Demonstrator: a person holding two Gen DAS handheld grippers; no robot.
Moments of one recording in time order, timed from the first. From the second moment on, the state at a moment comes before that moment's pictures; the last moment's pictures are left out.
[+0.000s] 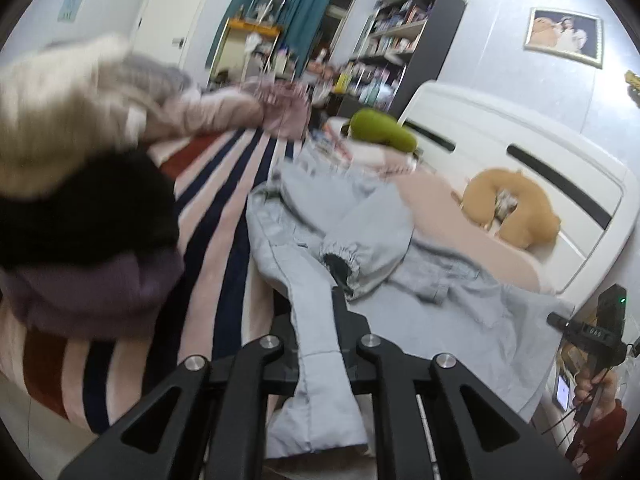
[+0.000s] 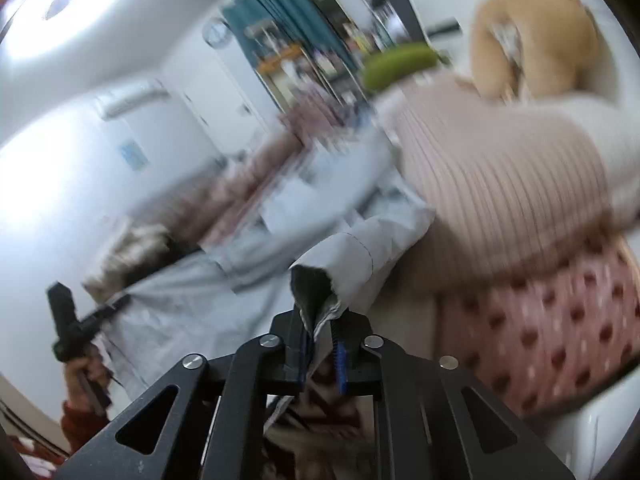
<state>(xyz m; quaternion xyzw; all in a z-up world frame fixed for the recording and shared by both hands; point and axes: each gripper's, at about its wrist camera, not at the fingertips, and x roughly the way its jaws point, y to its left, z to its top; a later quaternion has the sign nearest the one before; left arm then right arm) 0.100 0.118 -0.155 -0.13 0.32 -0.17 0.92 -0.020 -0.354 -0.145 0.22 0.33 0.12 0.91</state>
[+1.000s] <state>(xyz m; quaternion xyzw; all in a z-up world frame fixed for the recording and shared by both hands) 0.091 0.084 -0.136 -0.12 0.30 -0.24 0.91 -0.011 -0.341 -0.128 0.28 0.25 0.24 0.90</state>
